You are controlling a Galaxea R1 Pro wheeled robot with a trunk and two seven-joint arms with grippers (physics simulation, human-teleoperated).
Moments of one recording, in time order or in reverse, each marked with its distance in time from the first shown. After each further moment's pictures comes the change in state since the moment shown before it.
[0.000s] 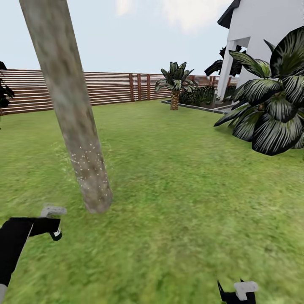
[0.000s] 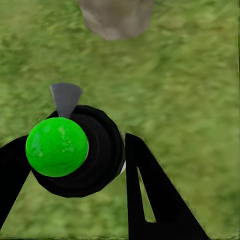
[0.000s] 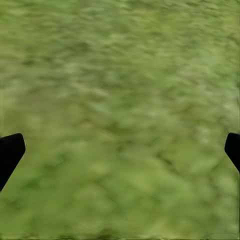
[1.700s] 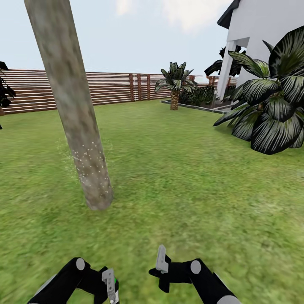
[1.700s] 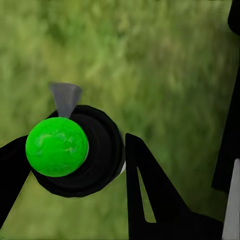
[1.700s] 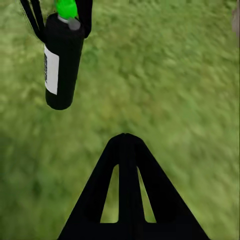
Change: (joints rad) left arm 0.062 -0.187 -0.457 0.490 -0.354 -0.824 -0.559; right arm -0.161 0.242 0.628 -0.319 0.175 0.234 0.769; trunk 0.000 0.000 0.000
